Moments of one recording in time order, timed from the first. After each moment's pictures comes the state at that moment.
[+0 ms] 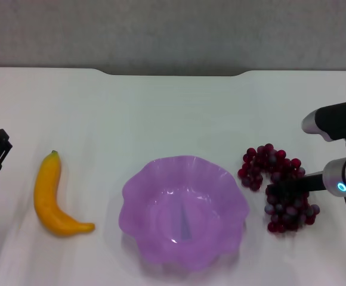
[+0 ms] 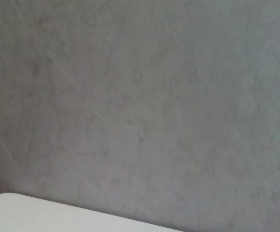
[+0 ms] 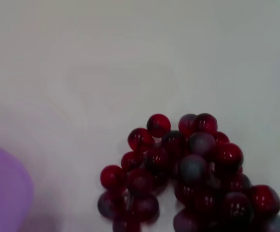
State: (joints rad) left arm -0.35 -2.04 -1.09 -0.23 2.42 1.01 -0.36; right arm 0.74 2.01 1.65 0.48 -2.28 0.59 -0.59
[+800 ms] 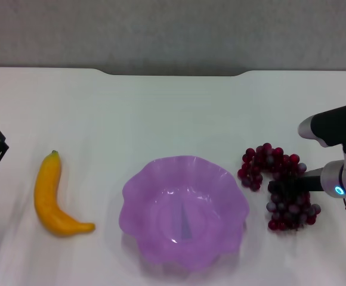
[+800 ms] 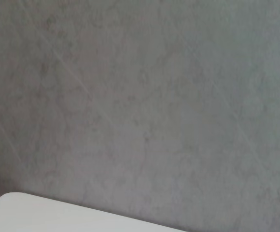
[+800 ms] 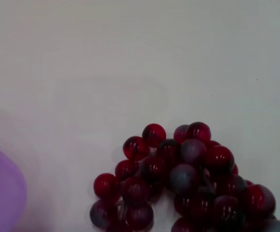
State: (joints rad) left arm -0.35 -2.04 -1.10 -0.23 2.42 1.01 -0.36; right arm 0.71 2.01 1.53 0.49 -2.23 0.48 -0.60
